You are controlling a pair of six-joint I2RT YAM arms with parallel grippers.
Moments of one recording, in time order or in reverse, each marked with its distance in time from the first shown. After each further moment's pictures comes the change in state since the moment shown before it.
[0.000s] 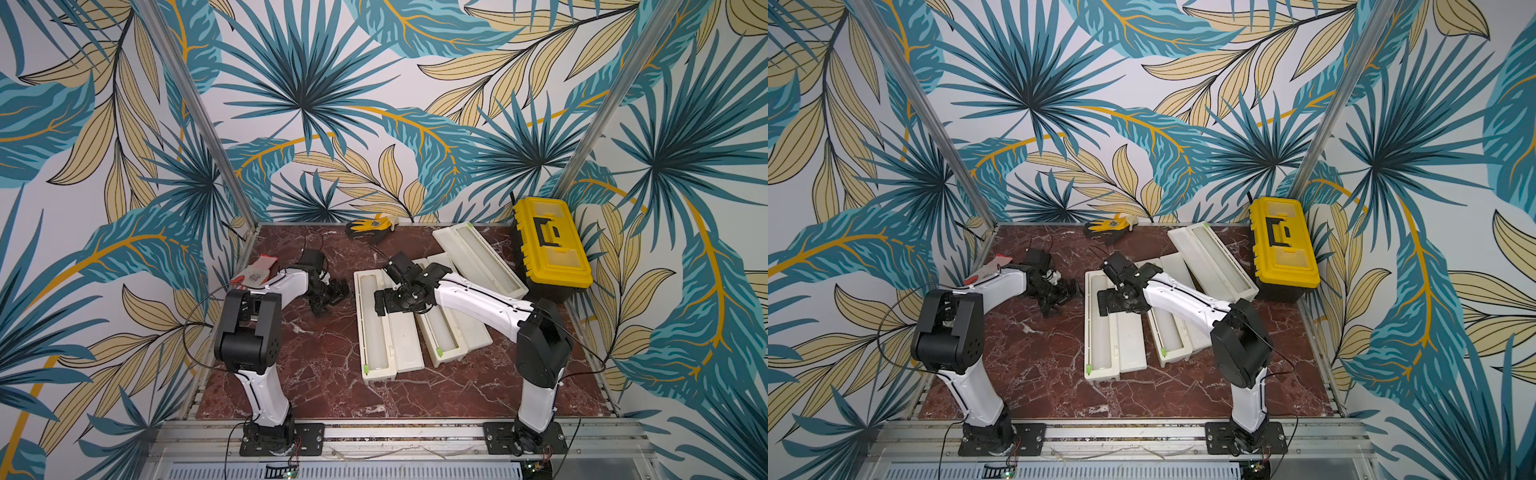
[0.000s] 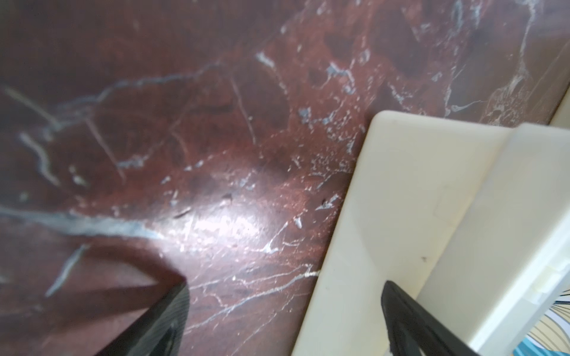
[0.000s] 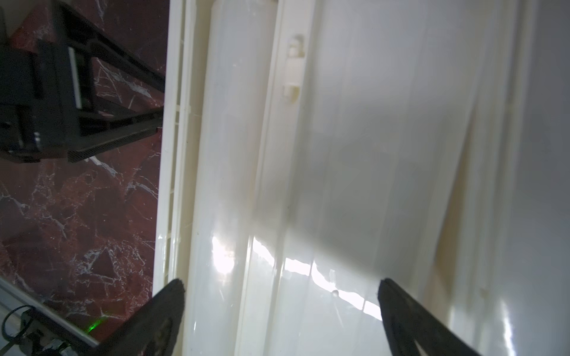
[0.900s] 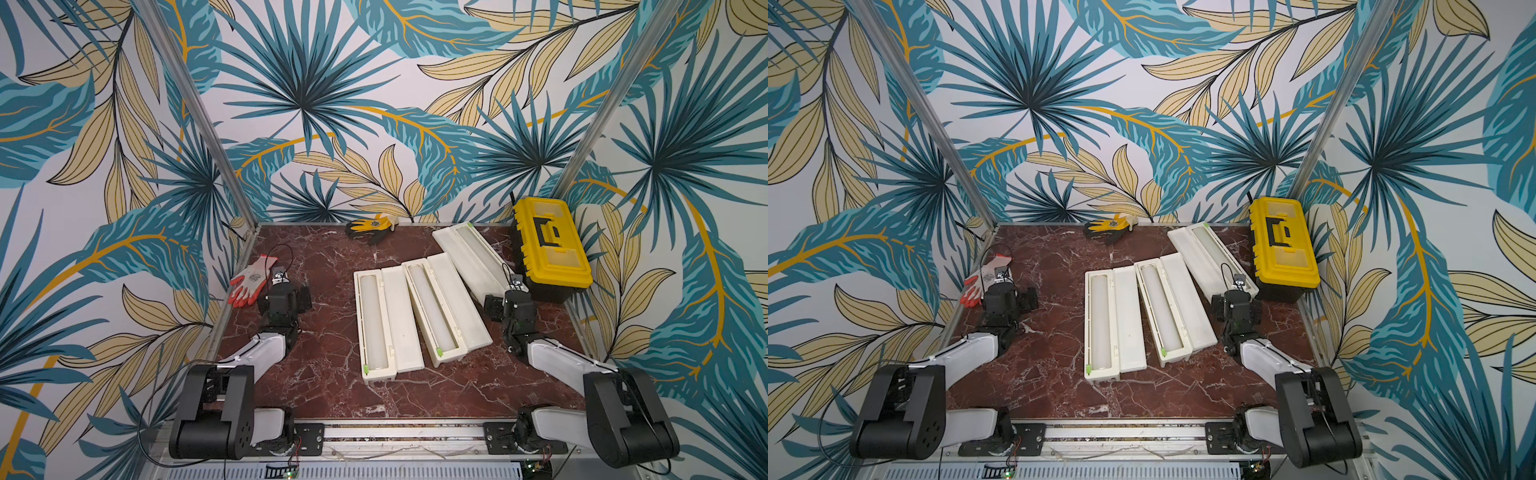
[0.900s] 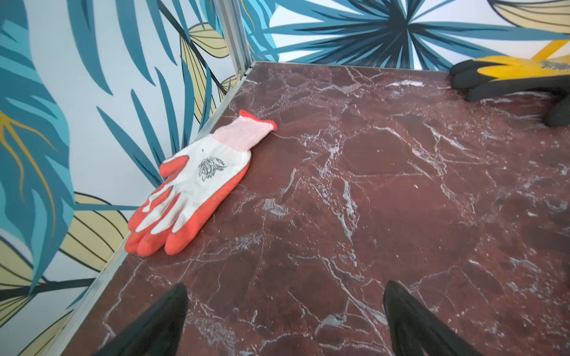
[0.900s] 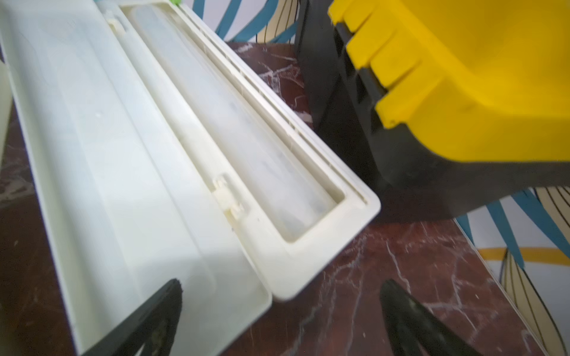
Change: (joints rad) left arm 0.108 -0.499 -0.721 1.008 -0.747 0.488; right arm -0.695 -0.520 -1.151 1.223 0.320 -0.471
